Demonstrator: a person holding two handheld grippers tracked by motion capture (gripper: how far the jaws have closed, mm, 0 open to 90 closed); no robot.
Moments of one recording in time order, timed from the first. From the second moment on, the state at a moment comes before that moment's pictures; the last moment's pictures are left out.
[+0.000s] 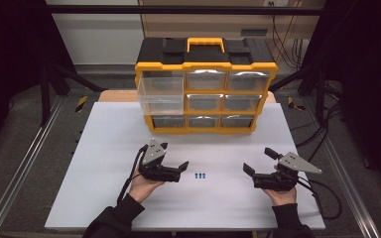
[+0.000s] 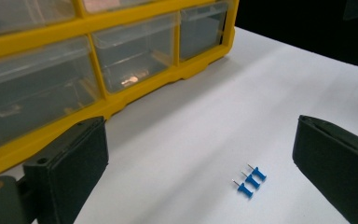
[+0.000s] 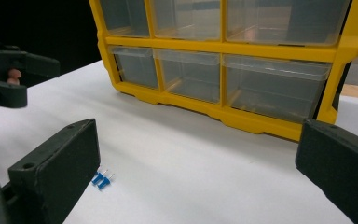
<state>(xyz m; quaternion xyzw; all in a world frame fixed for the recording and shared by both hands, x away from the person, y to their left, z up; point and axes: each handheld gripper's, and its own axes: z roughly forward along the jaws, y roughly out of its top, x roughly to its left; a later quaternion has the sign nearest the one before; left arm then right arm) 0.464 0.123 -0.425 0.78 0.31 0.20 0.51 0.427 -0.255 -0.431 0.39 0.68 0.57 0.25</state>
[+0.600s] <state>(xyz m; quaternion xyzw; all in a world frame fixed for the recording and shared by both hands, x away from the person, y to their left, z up) 0.467 0.082 -0.456 0.81 0.34 0.18 0.43 0.428 -0.254 -0.431 0.39 0.68 0.58 0.25</state>
